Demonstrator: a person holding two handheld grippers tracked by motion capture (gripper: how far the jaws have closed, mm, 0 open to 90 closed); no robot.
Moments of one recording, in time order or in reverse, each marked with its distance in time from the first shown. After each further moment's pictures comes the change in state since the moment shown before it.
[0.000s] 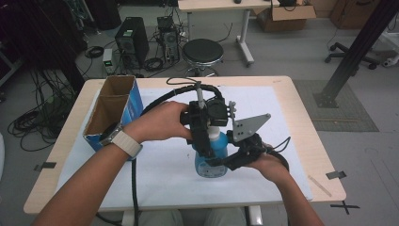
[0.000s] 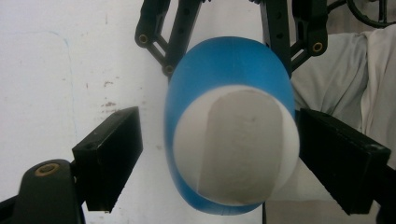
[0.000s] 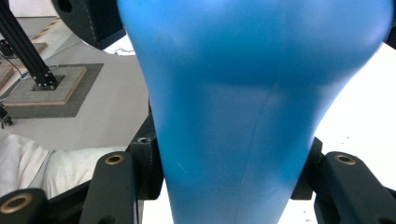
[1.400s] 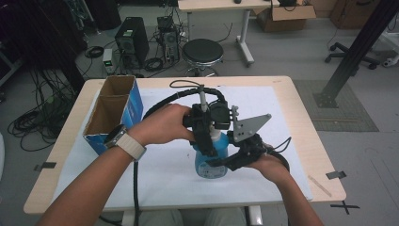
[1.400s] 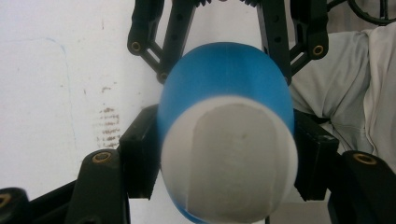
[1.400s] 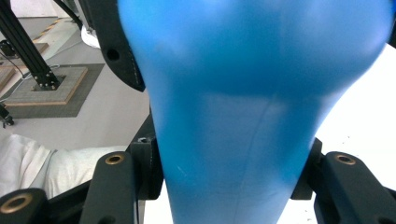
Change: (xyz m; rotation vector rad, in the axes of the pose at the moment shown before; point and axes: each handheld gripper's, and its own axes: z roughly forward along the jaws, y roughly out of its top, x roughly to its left) left arm -0.003 0.004 0.006 -0.004 0.001 0.026; right arm 0.001 -0.001 -0.001 0.001 0.004 0.001
